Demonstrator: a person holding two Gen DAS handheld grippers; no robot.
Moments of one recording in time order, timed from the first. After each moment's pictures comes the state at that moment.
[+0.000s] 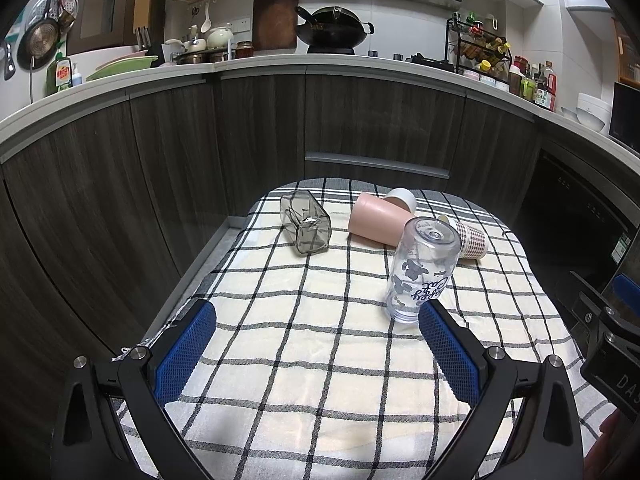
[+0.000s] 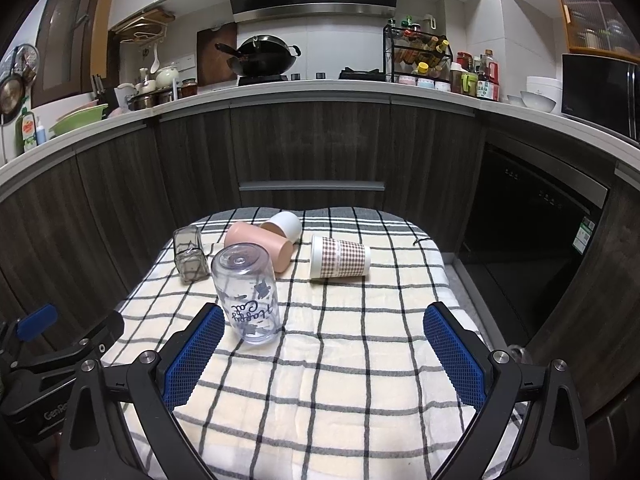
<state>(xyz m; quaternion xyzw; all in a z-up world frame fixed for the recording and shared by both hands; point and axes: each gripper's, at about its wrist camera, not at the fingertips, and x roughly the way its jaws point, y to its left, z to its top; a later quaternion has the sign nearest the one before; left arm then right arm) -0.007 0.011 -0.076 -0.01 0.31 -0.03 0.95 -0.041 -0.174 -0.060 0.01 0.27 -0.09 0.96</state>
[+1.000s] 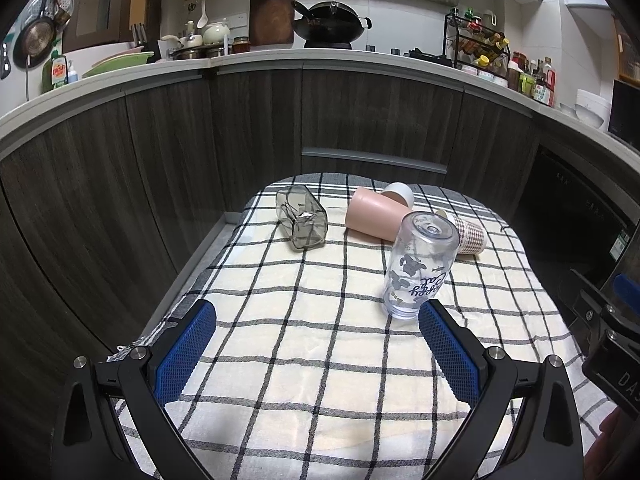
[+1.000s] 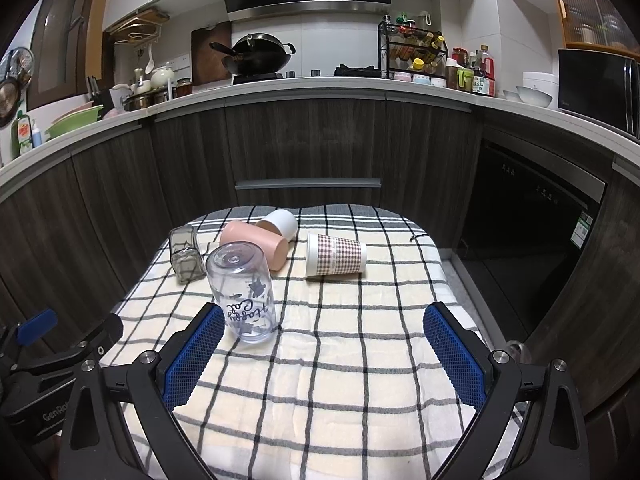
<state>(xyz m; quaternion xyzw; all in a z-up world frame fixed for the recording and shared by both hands) -0.005 0.010 -0.080 -0.01 0.32 -0.03 0.95 -0.041 -0.174 -0.060 0.02 0.28 -0.09 0.96</state>
